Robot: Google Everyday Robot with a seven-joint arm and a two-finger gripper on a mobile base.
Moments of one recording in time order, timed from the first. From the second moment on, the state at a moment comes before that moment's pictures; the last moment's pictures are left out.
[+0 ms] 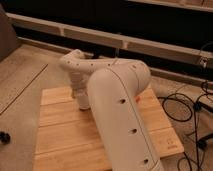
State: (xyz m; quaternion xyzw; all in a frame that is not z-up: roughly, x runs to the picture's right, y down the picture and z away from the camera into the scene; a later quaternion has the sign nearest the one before) arm -0.141 0.045 0.877 -0.27 0.24 0.58 0.73
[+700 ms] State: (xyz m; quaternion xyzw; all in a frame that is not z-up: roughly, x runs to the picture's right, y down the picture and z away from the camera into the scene) arm -0.137 0.038 0.870 -0.27 0.23 0.58 0.73
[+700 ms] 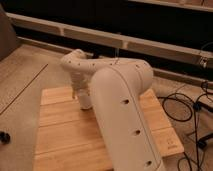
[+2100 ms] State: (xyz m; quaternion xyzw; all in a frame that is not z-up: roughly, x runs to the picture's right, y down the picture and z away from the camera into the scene) arm -0.138 0.035 0.868 -0.27 0.23 0.59 0.73
